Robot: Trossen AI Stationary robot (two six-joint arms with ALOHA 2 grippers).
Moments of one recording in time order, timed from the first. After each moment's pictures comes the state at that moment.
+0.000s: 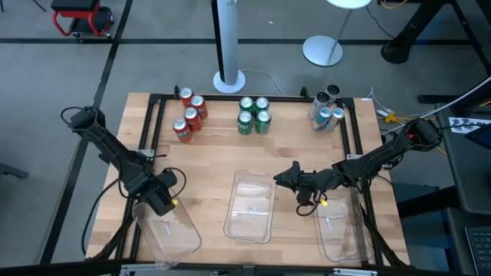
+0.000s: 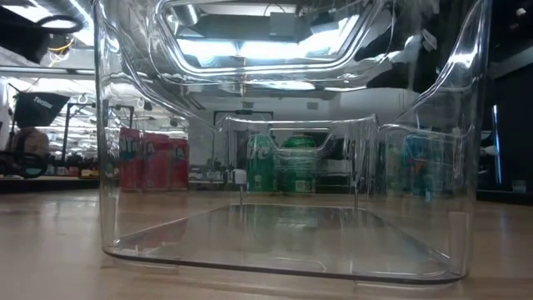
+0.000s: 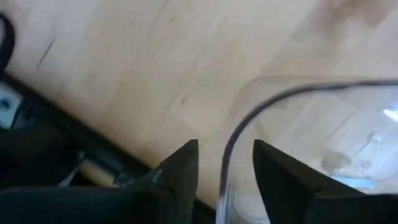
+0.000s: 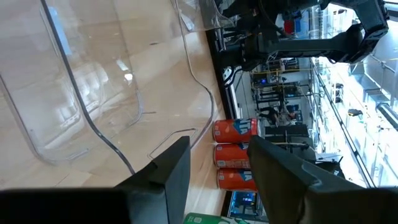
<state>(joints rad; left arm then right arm) -0.75 1.23 0.81 -1.16 -0.10 -1.36 0.43 1.25 0.49 0.43 0.44 -1.18</state>
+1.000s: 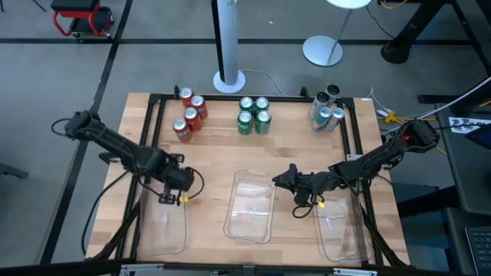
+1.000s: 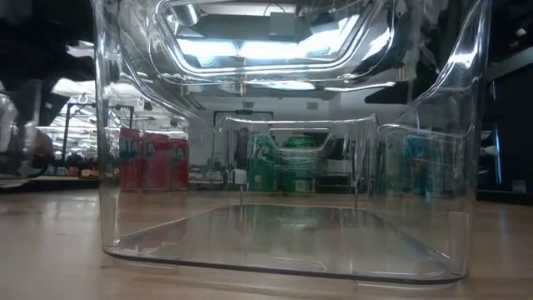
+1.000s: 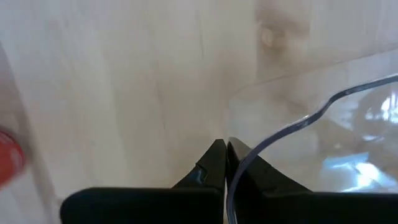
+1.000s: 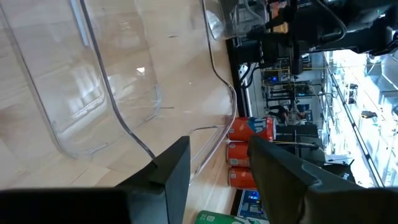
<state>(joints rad) -0.38 1.23 0.88 -1.12 -0.08 -0.26 0.43 1.31 0.49 0.43 0.44 -1.17</state>
